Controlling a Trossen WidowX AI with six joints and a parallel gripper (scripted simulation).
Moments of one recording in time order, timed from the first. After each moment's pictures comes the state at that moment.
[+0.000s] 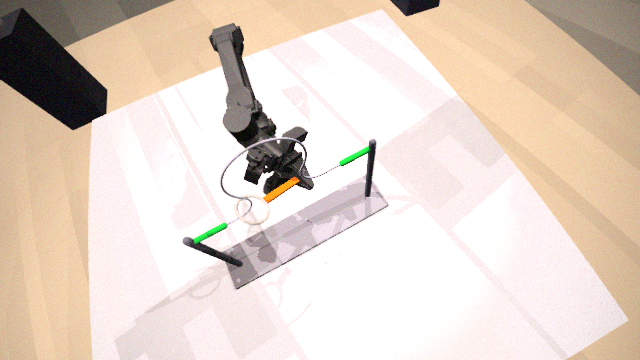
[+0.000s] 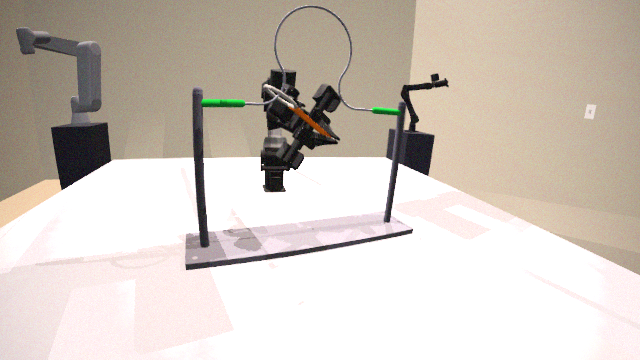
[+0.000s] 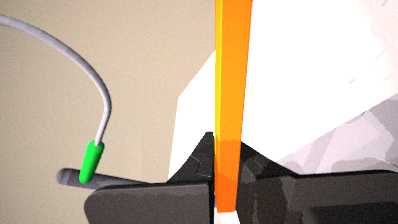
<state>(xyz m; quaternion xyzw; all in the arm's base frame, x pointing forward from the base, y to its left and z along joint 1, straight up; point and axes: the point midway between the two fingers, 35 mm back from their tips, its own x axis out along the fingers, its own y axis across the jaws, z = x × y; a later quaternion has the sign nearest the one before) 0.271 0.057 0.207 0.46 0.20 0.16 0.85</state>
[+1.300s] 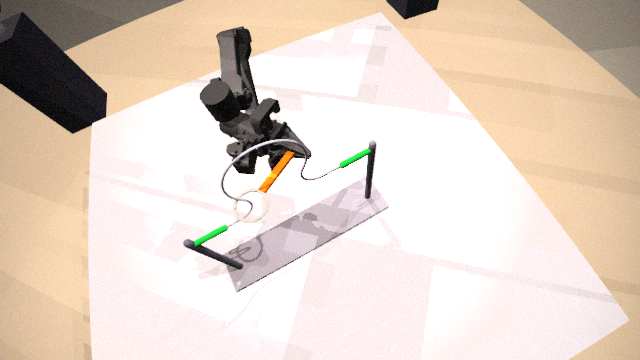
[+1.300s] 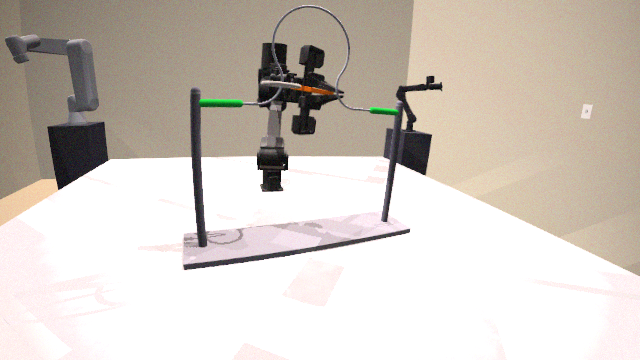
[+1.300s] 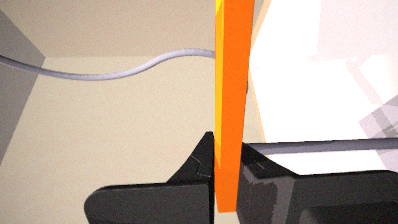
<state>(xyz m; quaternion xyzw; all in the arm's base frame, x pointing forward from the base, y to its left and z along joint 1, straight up) 0.246 0.070 0.290 0.64 0.25 0.24 0.69</state>
